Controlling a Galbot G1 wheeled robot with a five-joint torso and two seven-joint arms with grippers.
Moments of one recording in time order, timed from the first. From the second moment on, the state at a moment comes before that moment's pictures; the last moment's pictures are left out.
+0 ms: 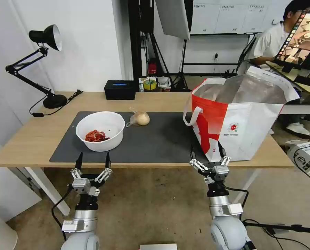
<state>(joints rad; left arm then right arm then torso) 1.57 -1.59 -0.62 -1.96 -0.13 -0.52 0.15 -1.41 1.30 0.30 1.93 0.09 0.46 0.15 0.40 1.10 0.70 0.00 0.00</state>
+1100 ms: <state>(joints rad) 1.59 -1.59 -0.62 -1.97 -0.13 -0.53 0.15 -1.17 1.21 0.12 1.89 0.26 0.21 0.13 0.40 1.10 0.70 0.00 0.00</state>
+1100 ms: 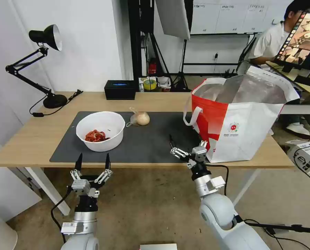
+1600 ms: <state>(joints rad) 1.59 -1.59 -0.63 -1.97 -0.13 -0.53 0.15 -0.96 1.17 0.01 1.79 0.37 0.14 0.14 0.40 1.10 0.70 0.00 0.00</state>
